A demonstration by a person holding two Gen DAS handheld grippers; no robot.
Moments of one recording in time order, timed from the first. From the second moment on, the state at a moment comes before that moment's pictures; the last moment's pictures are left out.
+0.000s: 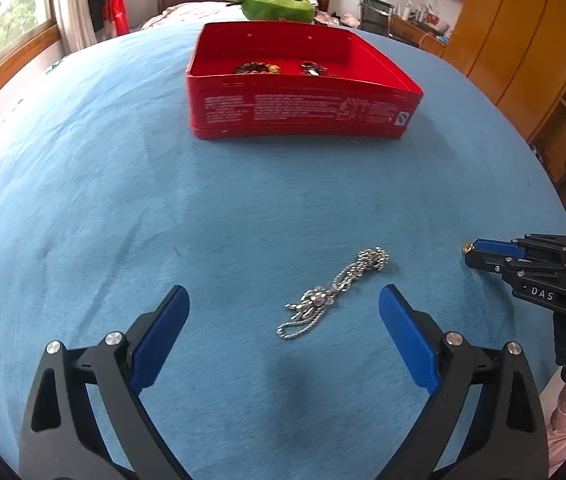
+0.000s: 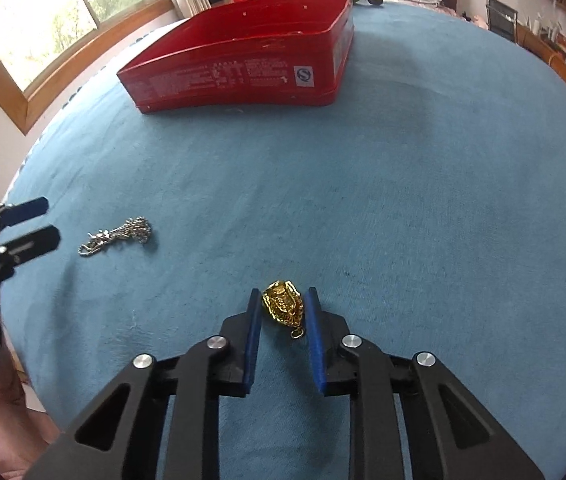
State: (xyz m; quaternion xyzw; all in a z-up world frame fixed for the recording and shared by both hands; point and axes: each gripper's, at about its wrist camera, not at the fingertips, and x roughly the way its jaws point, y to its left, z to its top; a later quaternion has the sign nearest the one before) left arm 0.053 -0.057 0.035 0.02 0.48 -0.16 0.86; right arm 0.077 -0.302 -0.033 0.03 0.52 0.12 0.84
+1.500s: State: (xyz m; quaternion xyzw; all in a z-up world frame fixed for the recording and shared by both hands) left arm 0.083 -0.040 0.046 -0.01 0.47 -0.18 0.86; right arm 0.091 -0.285 -0.015 0.08 0.51 0.17 0.84
